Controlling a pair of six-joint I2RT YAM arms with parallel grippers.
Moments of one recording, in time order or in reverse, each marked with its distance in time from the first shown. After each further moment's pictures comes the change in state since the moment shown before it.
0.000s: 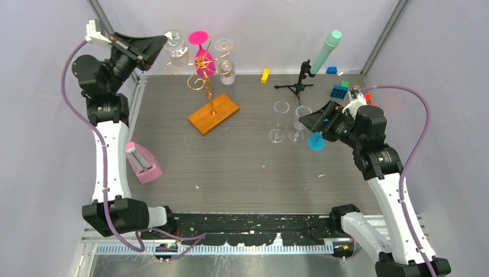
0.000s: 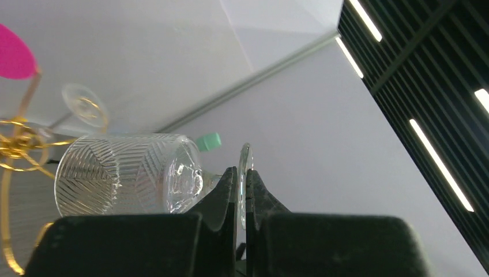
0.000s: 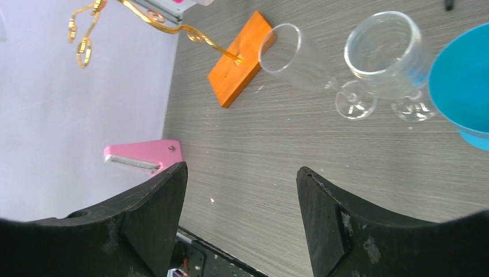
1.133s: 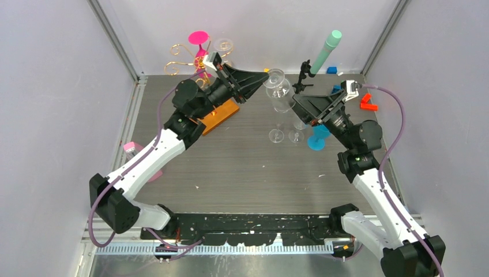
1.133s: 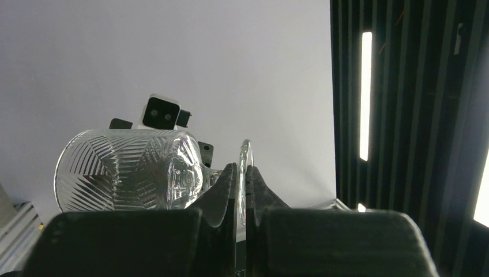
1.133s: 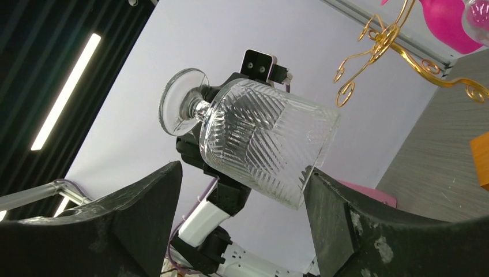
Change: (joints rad) left arm -0.866 0.034 -0.246 0.269 -0.373 -0.337; right arm 0.098 0.043 -0.300 1.189 -0.193 0.764
